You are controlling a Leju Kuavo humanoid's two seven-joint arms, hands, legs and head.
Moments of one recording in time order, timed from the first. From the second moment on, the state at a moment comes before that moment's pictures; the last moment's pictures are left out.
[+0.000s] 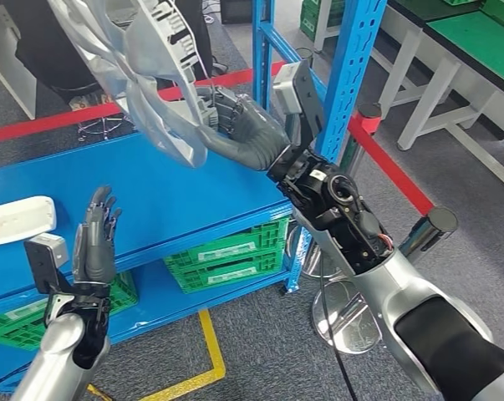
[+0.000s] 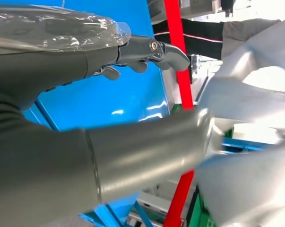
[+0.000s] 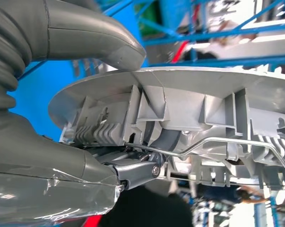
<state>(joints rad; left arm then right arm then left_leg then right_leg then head) -0.36 0.03 -0.45 -1.25 0.35 0.19 -0.35 -0.75 -0.06 0.52 -1.35 -0.45 0.26 -0.04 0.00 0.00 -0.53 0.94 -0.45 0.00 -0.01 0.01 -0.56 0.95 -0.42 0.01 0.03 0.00</state>
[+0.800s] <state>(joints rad) -0.31 0.03 -0.44 -1.30 0.25 0.21 -0.39 -0.66 -0.06 0.51 -1.61 -0.52 0.26 0.01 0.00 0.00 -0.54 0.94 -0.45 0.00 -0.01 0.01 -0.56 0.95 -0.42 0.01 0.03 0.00</state>
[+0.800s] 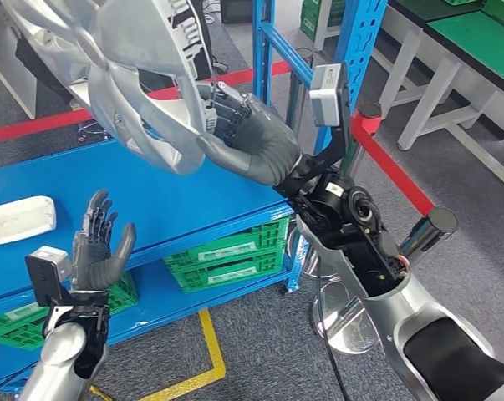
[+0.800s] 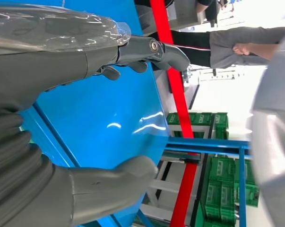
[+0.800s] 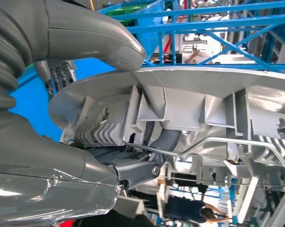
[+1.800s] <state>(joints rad) -0.28 0.02 -0.40 -1.33 0.21 0.20 -0.38 -0.62 -0.08 0.51 -1.62 -0.53 0.23 0.02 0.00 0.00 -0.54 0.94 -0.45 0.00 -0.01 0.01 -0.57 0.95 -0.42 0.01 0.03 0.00</state>
